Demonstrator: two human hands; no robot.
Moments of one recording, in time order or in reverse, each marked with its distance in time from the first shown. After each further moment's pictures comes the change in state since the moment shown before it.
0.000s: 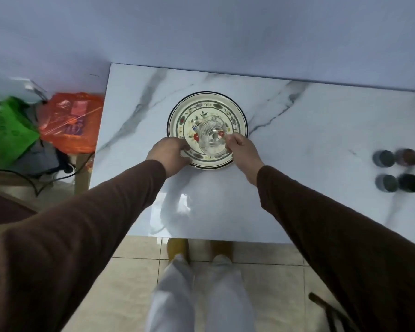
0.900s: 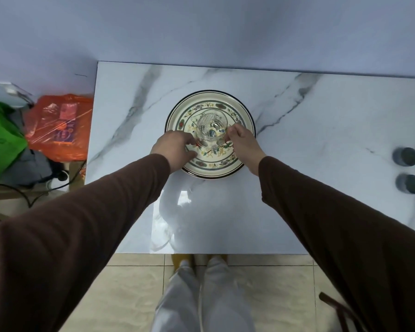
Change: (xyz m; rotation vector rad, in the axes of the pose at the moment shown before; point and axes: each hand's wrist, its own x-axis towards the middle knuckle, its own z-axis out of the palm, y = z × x) left_hand 0.068 -0.013 0.008 0.005 -0.026 0.046; right_hand 0.075 0.011 0.013 -0.096 -0.008 -0.015
